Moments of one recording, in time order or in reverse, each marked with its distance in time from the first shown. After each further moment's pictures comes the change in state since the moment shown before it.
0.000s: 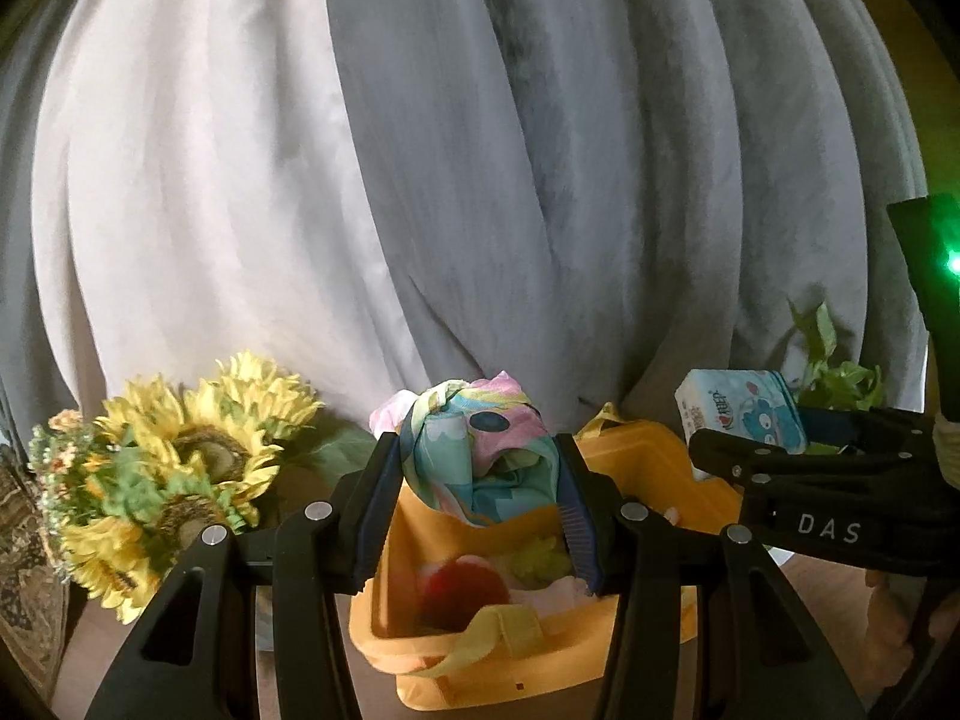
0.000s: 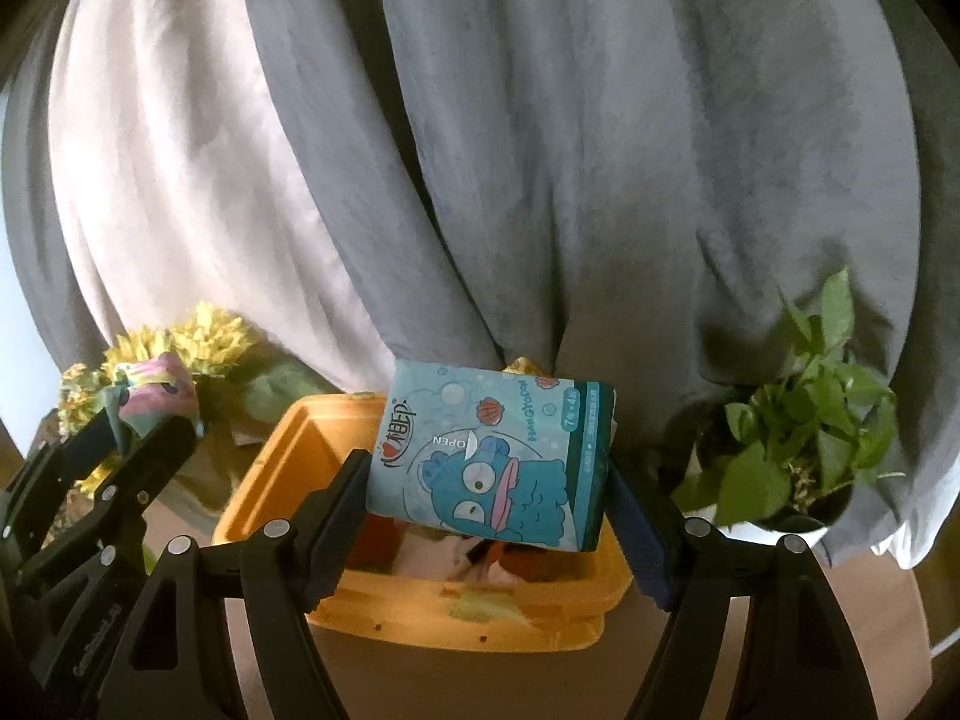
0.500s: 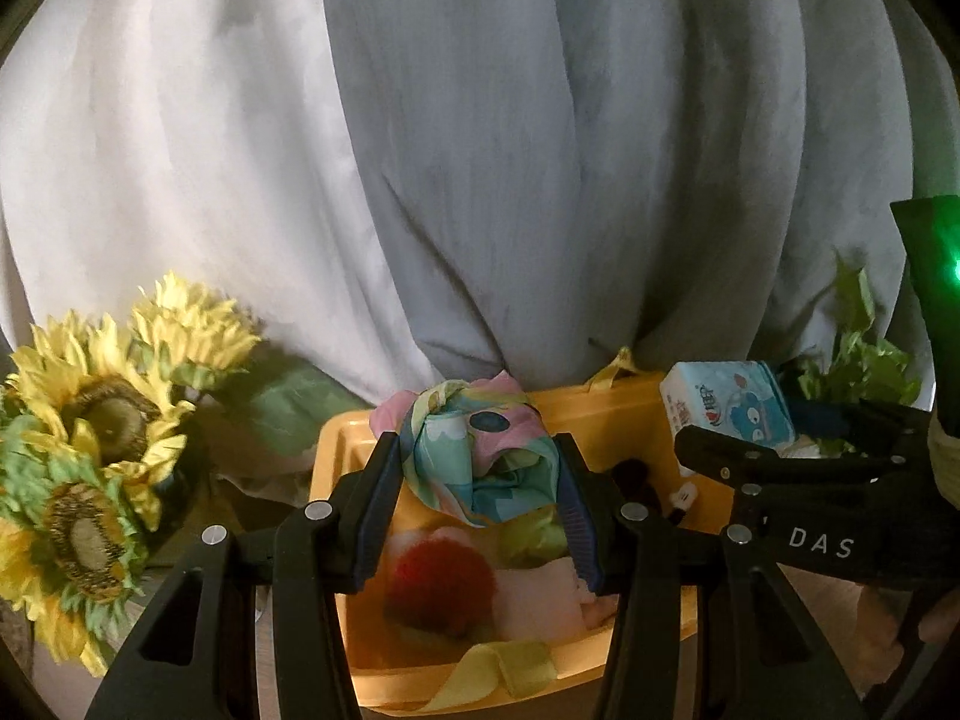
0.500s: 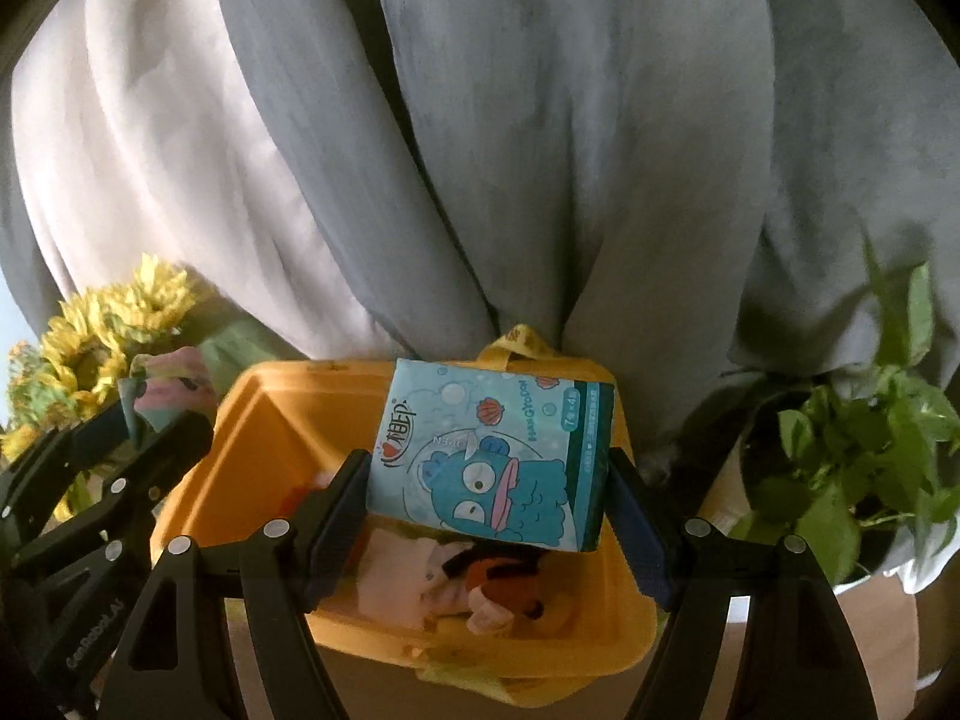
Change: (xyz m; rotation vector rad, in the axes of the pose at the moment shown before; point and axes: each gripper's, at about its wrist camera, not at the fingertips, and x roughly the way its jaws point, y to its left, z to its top) left arm 0.080 0.006 -0.007 -0.042 0.191 -0.065; right arm 0.074 -0.003 0.010 -0.036 0.149 -0.017
